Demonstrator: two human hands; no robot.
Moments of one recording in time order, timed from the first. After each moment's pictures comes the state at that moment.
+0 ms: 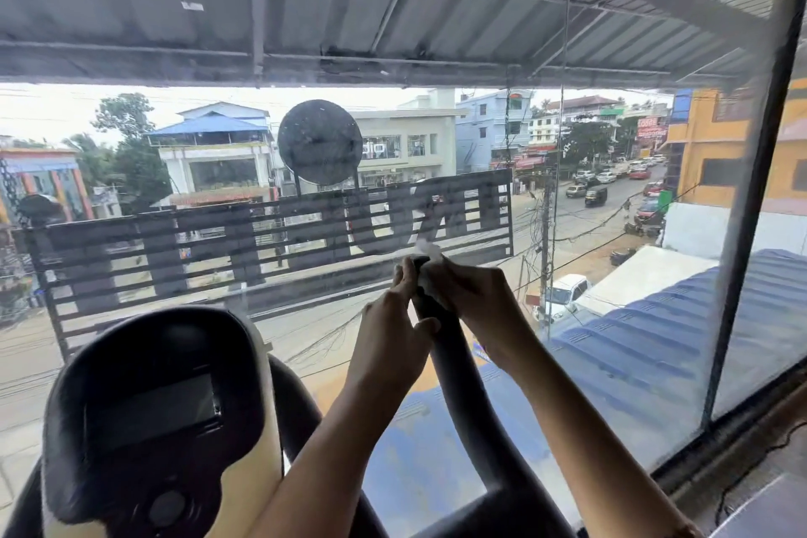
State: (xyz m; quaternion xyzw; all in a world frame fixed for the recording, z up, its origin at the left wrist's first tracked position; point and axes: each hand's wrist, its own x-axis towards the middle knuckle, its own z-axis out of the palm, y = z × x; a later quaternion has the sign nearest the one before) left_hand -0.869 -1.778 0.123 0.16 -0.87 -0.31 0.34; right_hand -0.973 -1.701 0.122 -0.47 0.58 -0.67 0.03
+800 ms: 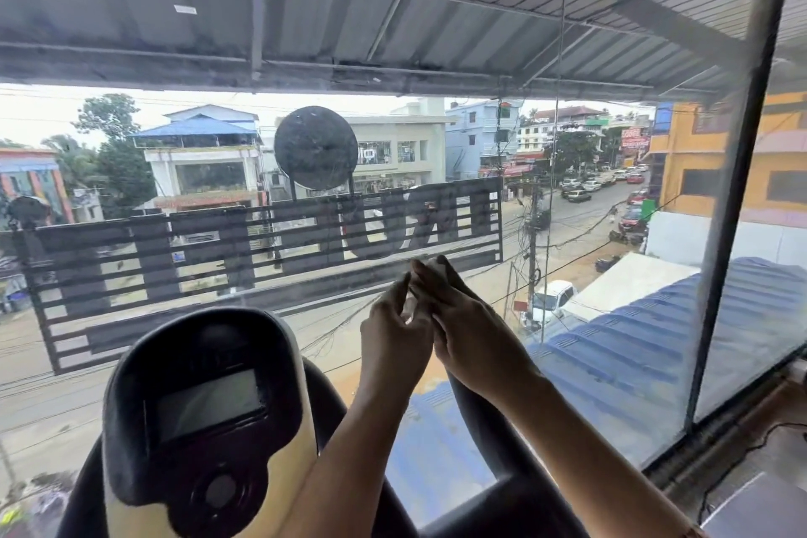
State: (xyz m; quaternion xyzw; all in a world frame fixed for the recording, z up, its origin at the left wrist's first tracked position) left_hand -0.849 -1.761 0.133 0.22 -0.75 -0.47 0.42; right_hand -0.949 -1.706 0.107 -0.57 0.70 -0.30 -0.30
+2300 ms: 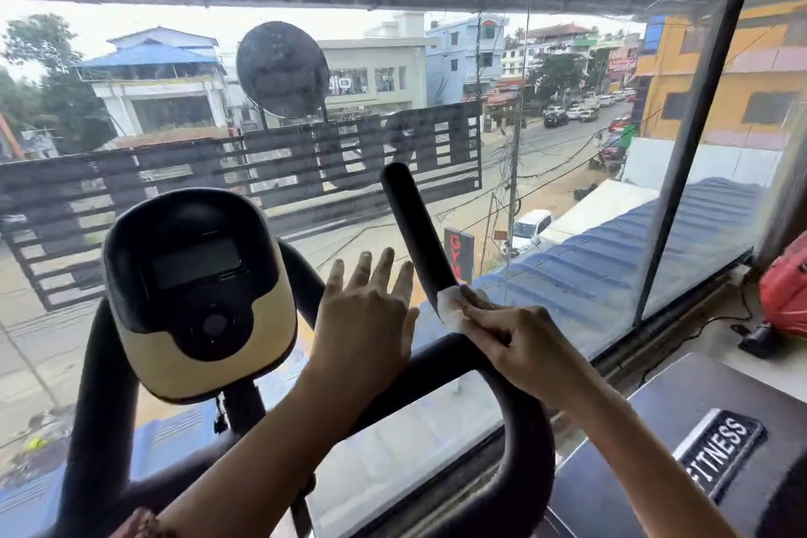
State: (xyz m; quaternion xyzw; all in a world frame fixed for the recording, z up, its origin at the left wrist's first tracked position) left_hand -0.779 -1.724 0.084 0.14 -0.94 0.18 0.25; right_hand -0.901 -1.576 0.035 -0.48 0.75 -0.45 -0.06
